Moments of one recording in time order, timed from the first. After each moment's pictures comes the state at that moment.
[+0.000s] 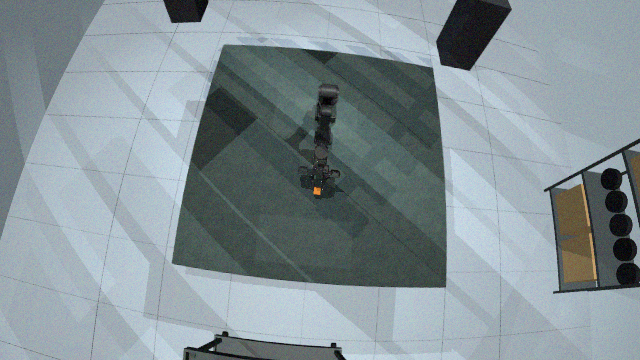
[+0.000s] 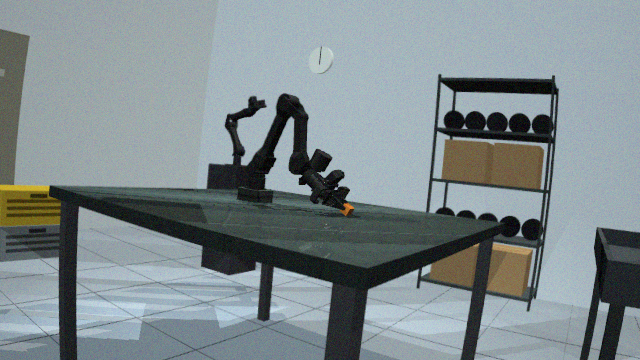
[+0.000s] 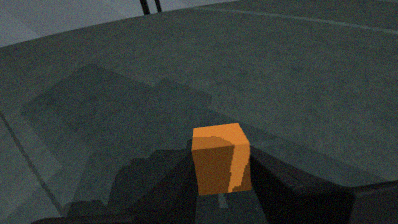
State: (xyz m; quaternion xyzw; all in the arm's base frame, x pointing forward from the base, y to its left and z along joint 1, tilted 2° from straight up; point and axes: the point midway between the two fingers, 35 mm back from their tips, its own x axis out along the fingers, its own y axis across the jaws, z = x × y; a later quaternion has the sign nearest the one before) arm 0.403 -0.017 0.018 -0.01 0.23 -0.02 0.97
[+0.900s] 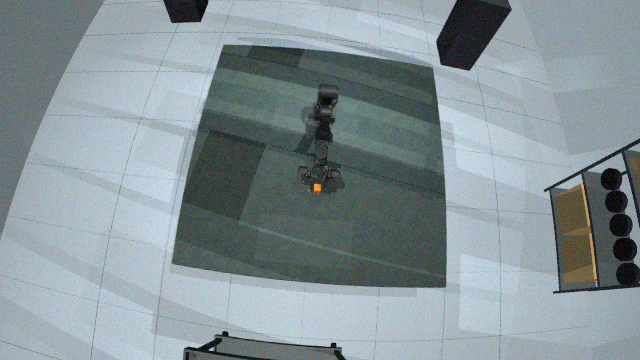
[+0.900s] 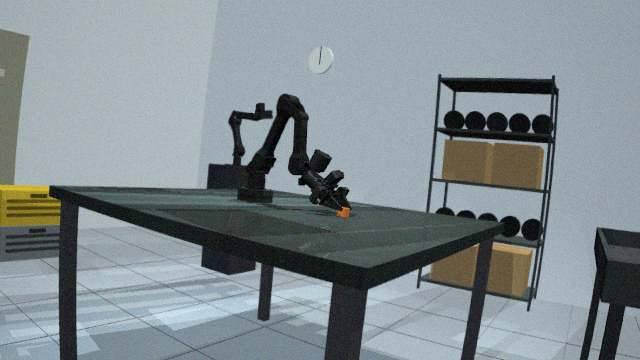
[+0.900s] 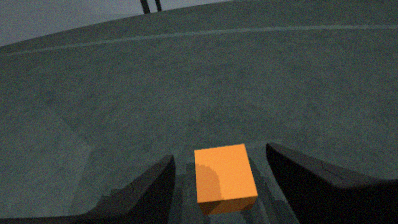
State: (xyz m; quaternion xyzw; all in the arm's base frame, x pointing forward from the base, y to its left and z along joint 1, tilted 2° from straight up) arm 0.401 -0.016 0.015 -0.01 0.23 -0.02 0.97
